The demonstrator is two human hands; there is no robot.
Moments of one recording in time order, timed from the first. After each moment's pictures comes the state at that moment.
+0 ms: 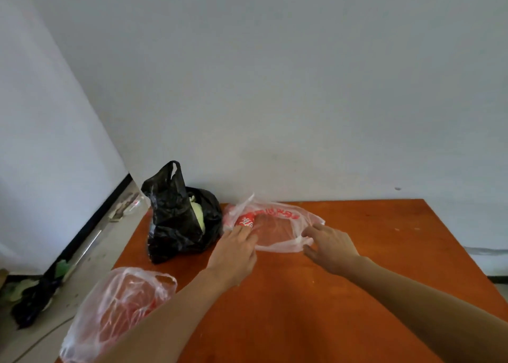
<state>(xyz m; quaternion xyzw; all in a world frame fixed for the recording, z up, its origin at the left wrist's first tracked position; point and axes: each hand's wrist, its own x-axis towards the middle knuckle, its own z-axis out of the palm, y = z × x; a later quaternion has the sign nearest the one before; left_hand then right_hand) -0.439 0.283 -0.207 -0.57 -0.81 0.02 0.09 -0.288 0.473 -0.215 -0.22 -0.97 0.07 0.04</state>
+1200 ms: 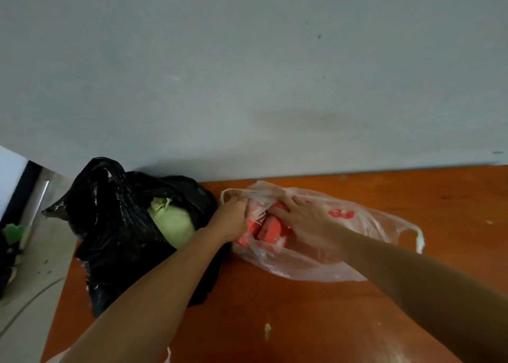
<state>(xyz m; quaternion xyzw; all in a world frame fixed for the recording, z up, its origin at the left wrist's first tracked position) -0.738 0.428 -0.394 -0.46 -0.84 -0.08 -0.29 -0.572 0.565 -0.375 -0.08 -0.98 0.06 -0.15</state>
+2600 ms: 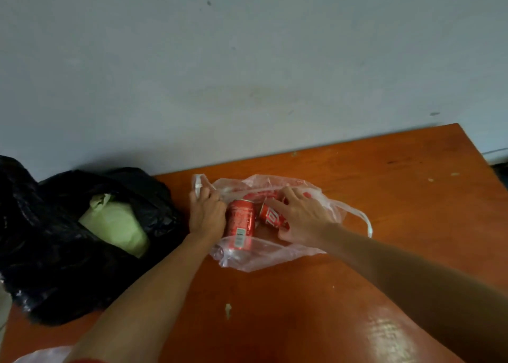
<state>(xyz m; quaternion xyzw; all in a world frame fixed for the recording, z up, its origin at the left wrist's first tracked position) -0.662 0.454 -0.417 -0.50 -0.85 0.12 -0.07 -0.471 0.583 -0.378 -0.21 -0.96 0.12 -0.11</state>
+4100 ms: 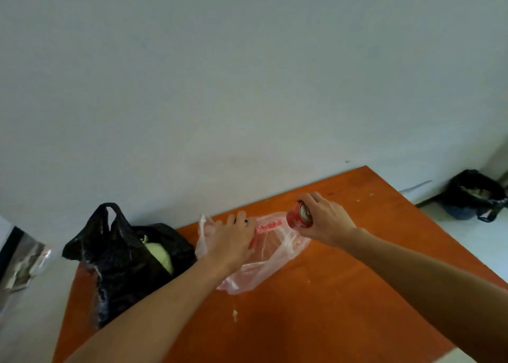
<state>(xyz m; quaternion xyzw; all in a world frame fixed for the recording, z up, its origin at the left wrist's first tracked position) -0.537 0.377 -0.203 -0.67 -0.74 0.06 0.06 -0.339 0.511 -0.201 -0.37 -0.92 0.10 0.11</state>
